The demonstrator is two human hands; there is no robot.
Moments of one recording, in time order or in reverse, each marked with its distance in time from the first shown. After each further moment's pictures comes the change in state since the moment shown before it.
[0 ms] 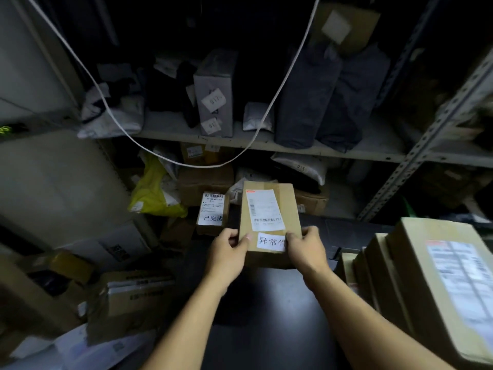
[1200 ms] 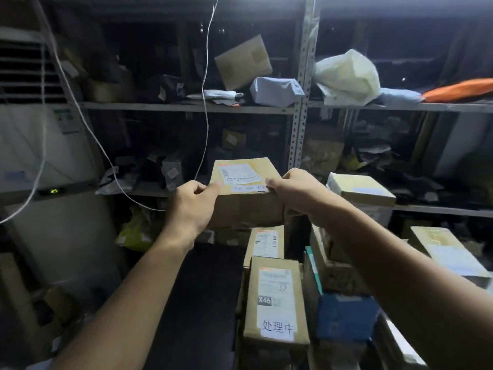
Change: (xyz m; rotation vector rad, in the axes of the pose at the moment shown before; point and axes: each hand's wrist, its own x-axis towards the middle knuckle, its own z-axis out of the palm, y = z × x) left_hand -0.396 0.264 0.088 -0.072 0.338 0.440; right_hand -0.254 -0.032 -0.418 -0.179 -0.033 -0.628
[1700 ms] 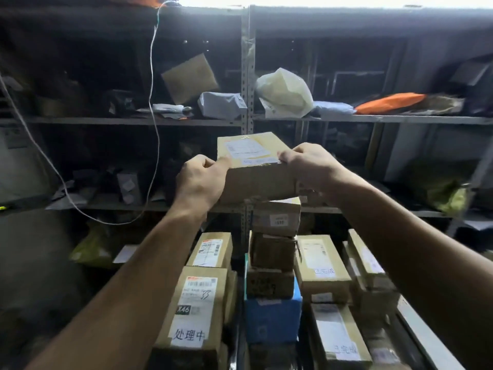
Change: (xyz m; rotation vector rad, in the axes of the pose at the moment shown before) left_hand -0.066 0.126 0.137 -0.047 -0.084 0.101; right_hand -0.016 0.062 -0.187 0.035 0.151 -0.110
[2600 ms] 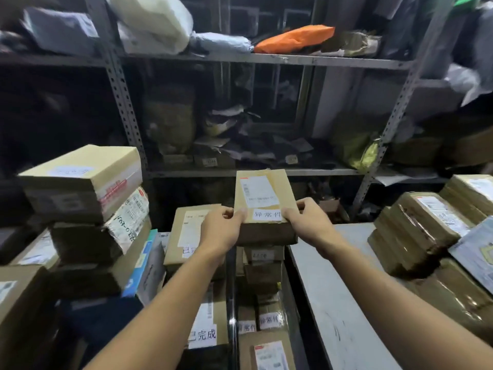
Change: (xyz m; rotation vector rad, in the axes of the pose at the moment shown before) left_hand -0.110 -0.087 0.391 0.041 -0.357 -0.316; right_hand -0.008 0.377 -0.161 0.006 0.062 0.434
